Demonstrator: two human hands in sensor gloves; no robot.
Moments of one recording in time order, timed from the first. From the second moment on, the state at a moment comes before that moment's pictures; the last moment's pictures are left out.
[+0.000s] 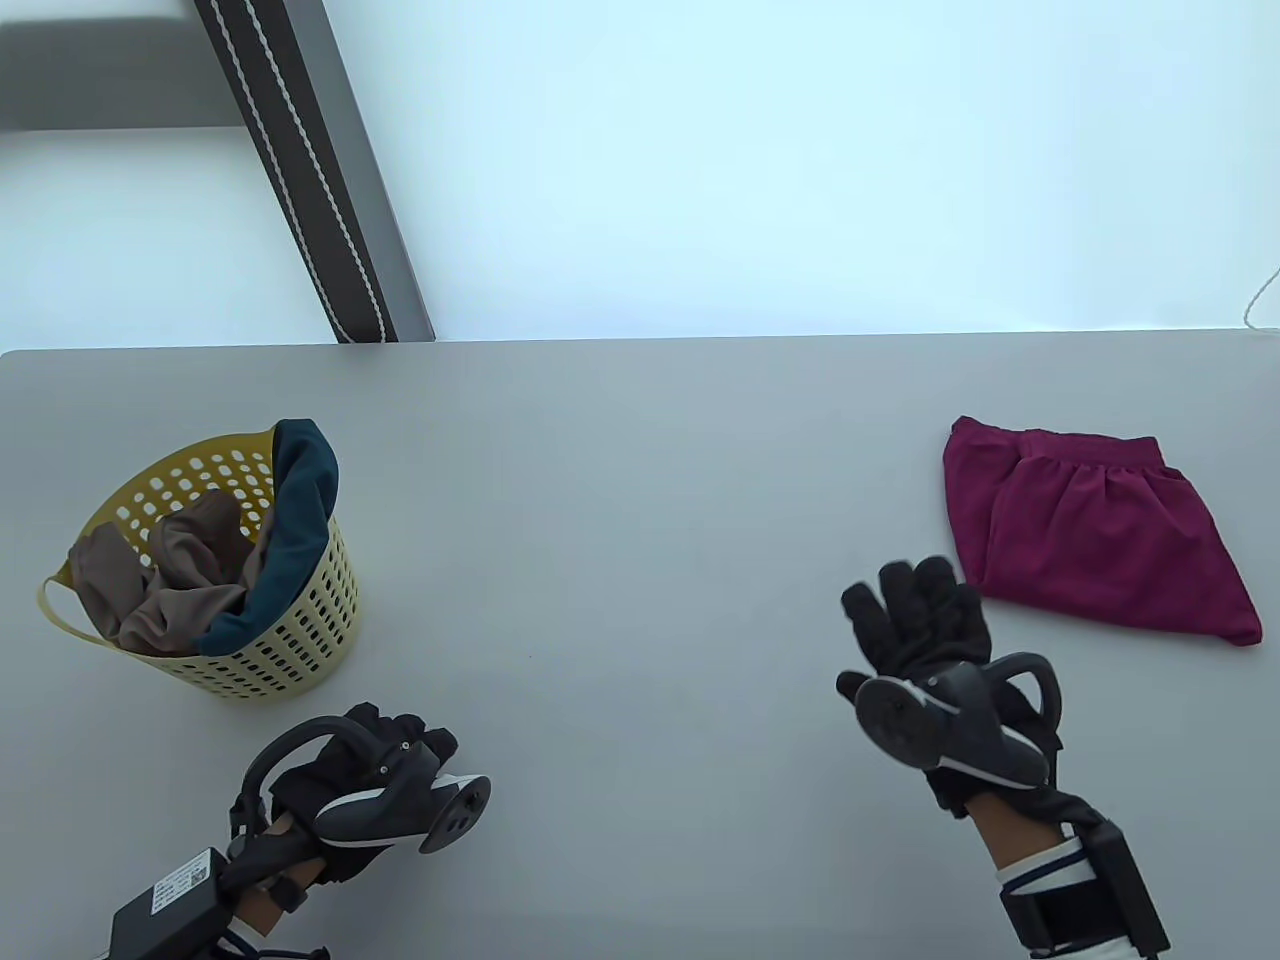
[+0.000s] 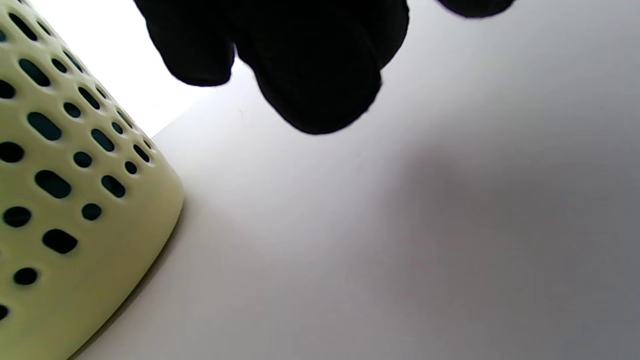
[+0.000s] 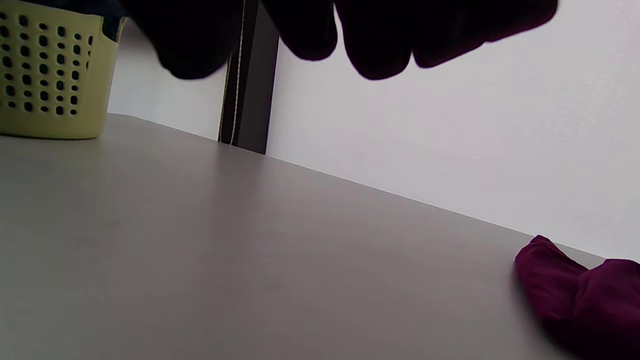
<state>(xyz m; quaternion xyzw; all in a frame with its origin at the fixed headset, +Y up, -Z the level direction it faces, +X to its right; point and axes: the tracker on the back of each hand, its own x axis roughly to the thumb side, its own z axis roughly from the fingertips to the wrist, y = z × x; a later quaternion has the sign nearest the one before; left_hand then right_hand) -0.221 -0.726 -0.217 -0.12 -0.26 -0.30 0.91 0.177 -0.674 -0.241 -0.22 0.05 -0.97 0.11</state>
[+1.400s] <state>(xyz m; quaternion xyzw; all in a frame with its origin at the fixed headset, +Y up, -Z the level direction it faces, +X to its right) -0.292 -0.341 -0.261 0.38 0.00 -0.13 0.91 0.166 -0.691 -0.235 -0.23 0.00 -0.97 0.02</state>
